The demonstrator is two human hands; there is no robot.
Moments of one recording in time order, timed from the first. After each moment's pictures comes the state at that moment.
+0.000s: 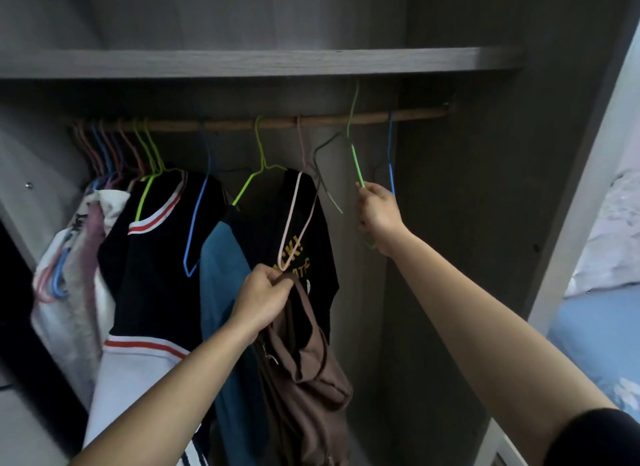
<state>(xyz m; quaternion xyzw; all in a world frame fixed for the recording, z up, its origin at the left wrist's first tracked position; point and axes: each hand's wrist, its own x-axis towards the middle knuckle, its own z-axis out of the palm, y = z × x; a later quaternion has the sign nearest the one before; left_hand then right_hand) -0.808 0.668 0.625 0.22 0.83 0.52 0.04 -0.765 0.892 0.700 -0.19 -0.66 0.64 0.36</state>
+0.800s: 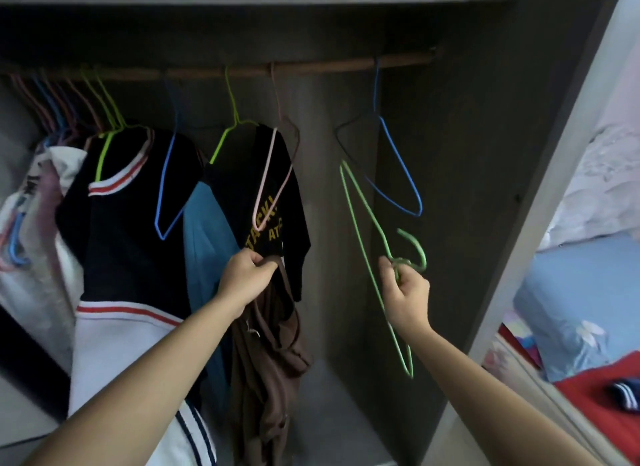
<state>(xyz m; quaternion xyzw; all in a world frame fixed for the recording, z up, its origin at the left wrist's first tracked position) -0.816 0.677 0.578 0.19 0.87 0.45 0.04 -0.631 0.851 0.535 -0.27 -0.71 0.46 0.46</state>
